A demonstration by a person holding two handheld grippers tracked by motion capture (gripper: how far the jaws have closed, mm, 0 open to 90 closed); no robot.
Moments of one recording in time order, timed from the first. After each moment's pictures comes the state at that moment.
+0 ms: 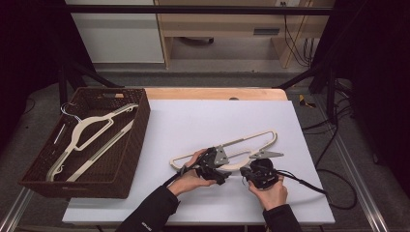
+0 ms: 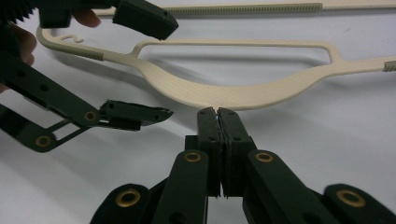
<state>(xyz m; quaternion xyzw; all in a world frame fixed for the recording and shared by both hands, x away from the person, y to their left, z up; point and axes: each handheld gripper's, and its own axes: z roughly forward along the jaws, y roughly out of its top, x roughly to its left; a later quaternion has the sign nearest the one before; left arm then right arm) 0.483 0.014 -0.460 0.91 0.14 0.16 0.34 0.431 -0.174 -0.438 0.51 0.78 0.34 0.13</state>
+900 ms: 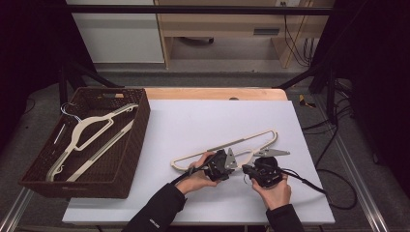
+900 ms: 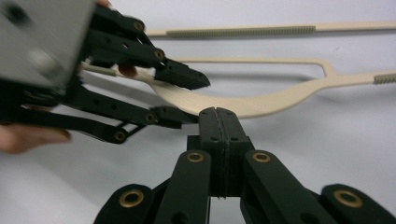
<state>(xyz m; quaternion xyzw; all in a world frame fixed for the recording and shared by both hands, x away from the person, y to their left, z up) 0.481 -0.009 -0.464 0.93 0.10 0.18 0.31 0.429 -0.181 -0.424 0.51 0.77 0.37 0.13</state>
